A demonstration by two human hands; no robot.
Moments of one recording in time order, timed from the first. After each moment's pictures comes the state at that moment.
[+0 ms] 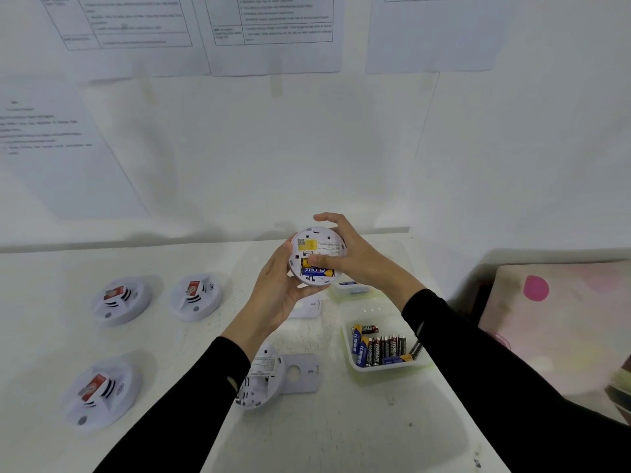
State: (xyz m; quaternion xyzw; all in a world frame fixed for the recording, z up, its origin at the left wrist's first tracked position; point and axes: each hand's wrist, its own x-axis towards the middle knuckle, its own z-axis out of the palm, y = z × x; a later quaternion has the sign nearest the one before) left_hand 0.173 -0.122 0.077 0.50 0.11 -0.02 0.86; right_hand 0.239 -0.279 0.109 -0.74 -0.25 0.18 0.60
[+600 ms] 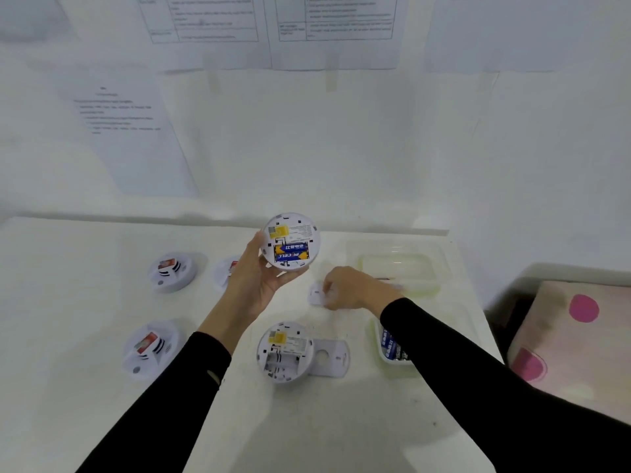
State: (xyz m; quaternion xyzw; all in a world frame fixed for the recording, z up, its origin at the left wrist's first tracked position) left_hand 0.128 -0.052 0.091 0.44 0.17 0.08 0.88; right_hand 0.231 -0.217 0.039 -0.92 -0.32 0.21 0.10
